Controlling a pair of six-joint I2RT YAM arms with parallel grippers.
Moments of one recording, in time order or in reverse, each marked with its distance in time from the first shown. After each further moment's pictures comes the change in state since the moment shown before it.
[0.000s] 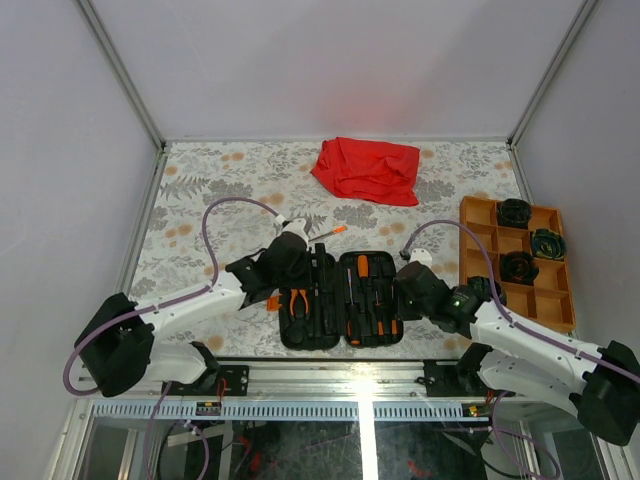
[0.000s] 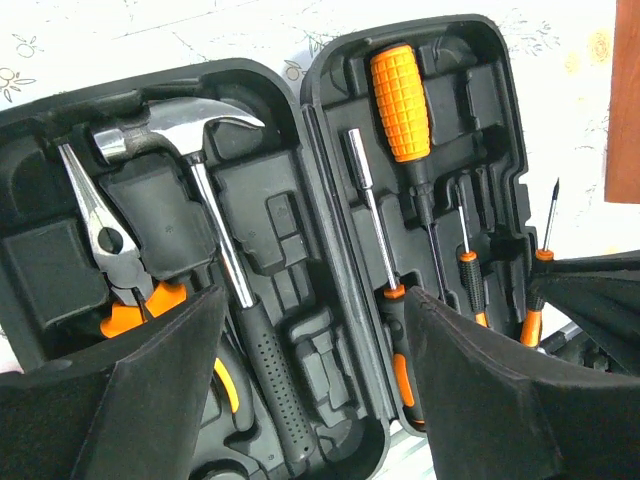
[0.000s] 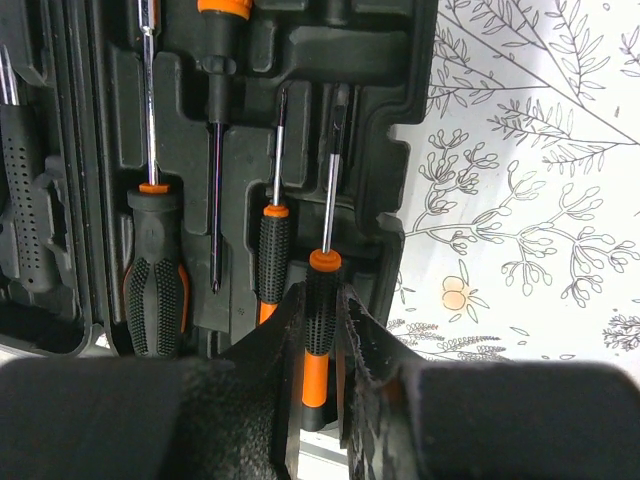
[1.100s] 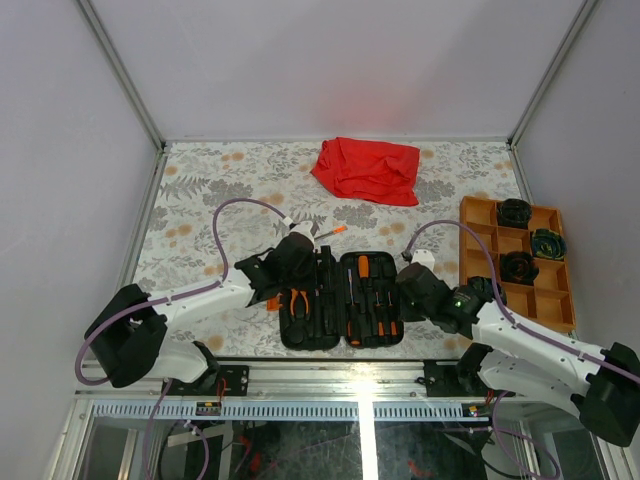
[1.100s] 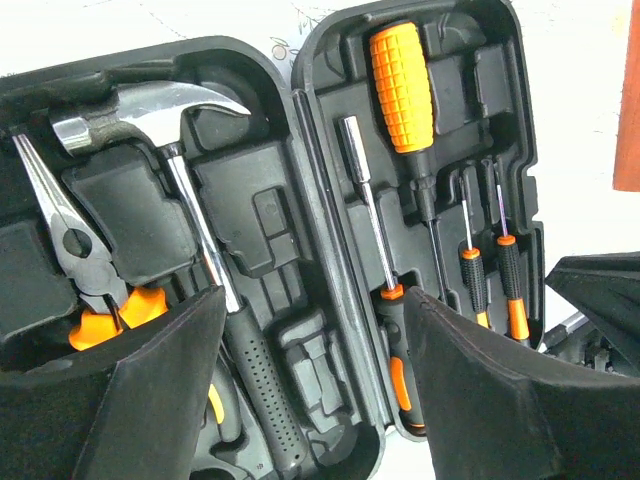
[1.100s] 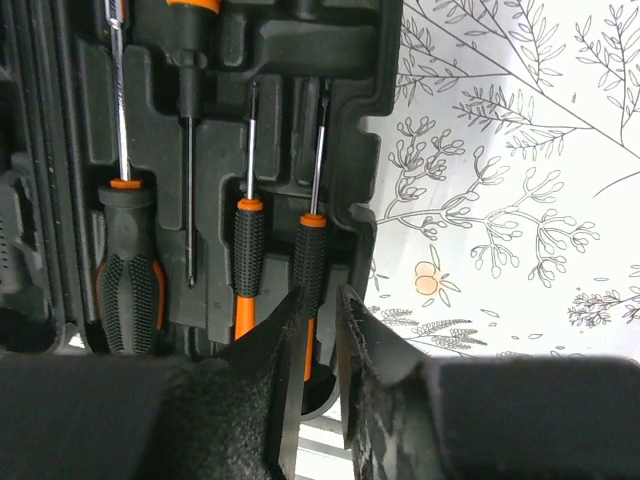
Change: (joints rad) left arm -0.018 0.075 0.019 0.015 0.032 -0.018; right arm 0.011 -0.010 -0.001 -0.047 0.033 -0.003
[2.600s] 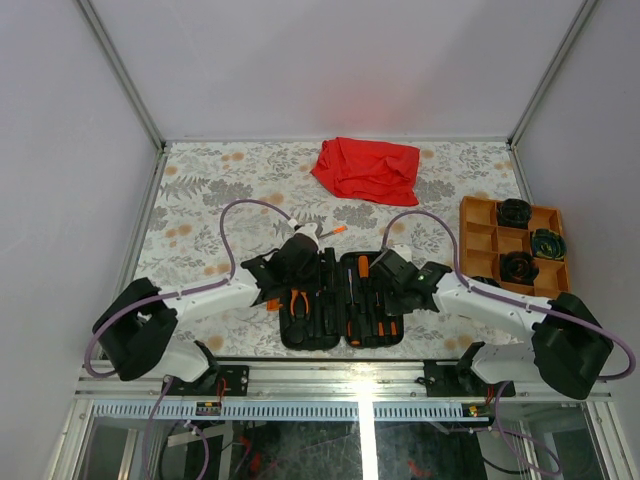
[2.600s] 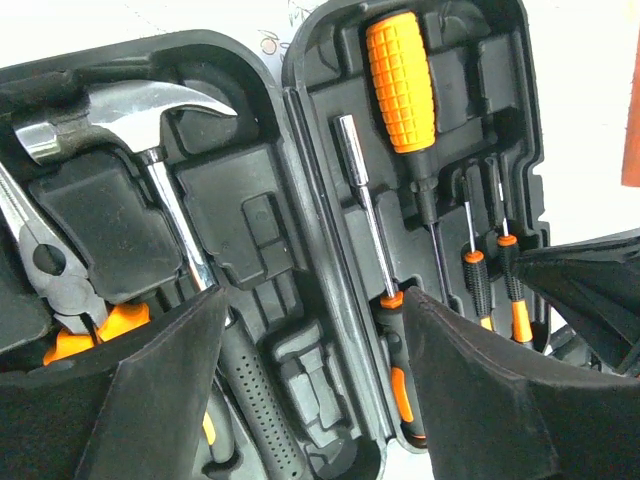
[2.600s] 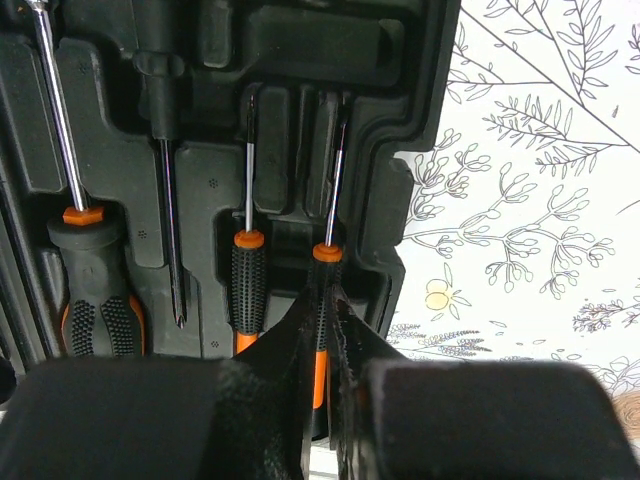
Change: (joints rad) left arm -0.008 0.043 0.000 0.041 0.013 -0.001; right arm 0.000 0.357 0.177 -0.059 -0.022 -0.027
